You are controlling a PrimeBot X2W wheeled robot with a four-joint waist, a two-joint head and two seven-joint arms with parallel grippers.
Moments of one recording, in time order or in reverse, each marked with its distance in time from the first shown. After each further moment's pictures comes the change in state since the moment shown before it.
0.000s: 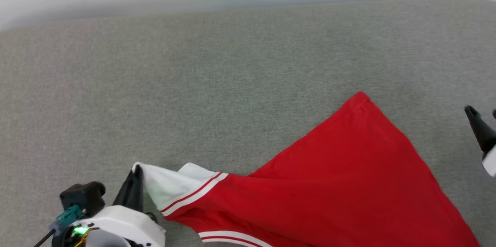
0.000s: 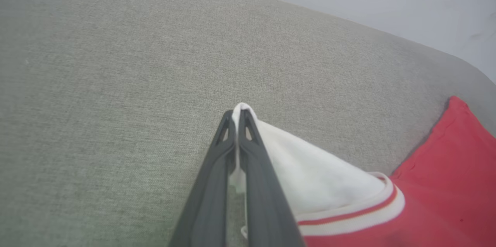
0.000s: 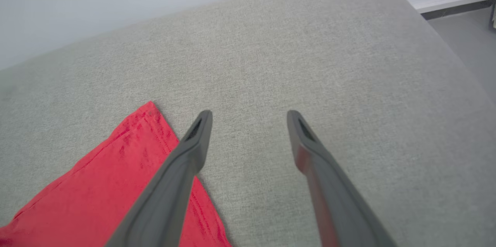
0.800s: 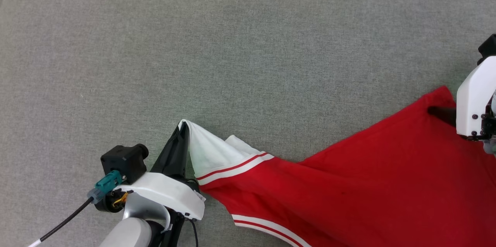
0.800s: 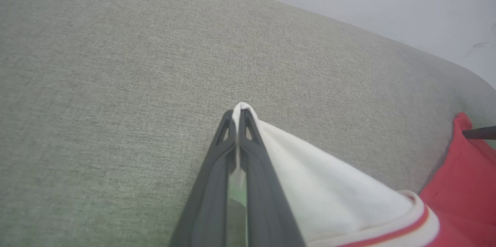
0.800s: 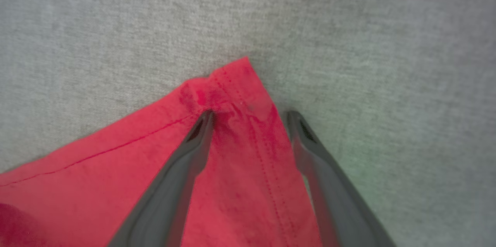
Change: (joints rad) left arm -0.230 -0.105 -0.124 0.042 0.060 -0.088 -0.033; right arm -0.348 0.001 0.197 0.145 -0.102 0.000 0.654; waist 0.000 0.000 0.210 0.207
